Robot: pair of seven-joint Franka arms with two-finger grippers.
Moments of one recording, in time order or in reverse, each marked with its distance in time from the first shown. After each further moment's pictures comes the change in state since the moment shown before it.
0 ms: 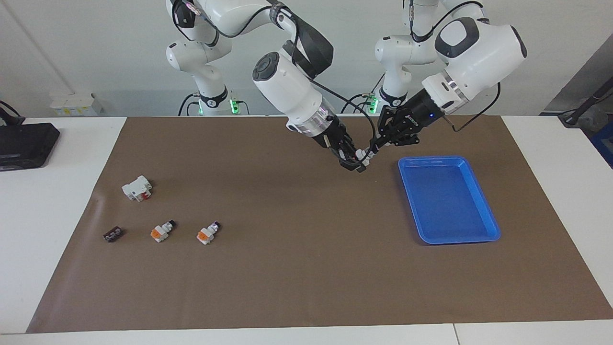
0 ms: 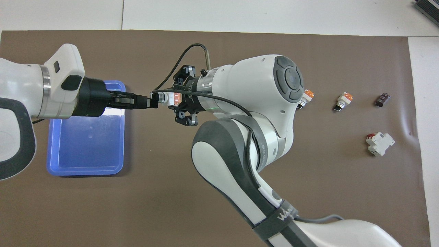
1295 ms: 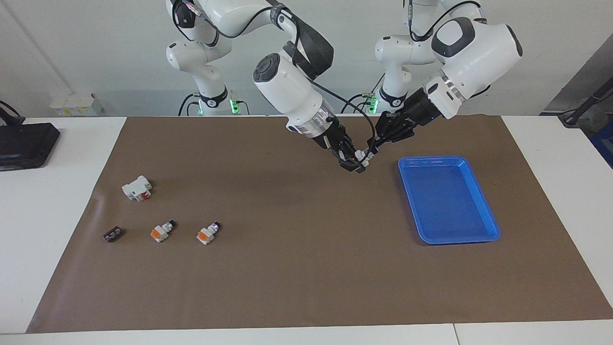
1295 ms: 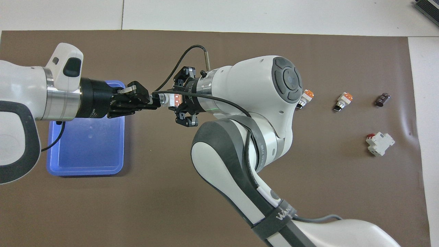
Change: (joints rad) left arm -0.013 -0.008 0.000 -0.013 -0.001 0.022 -0.521; right arm 0.002 0.001 0.000 -0.006 -0.004 -0.001 -0.002
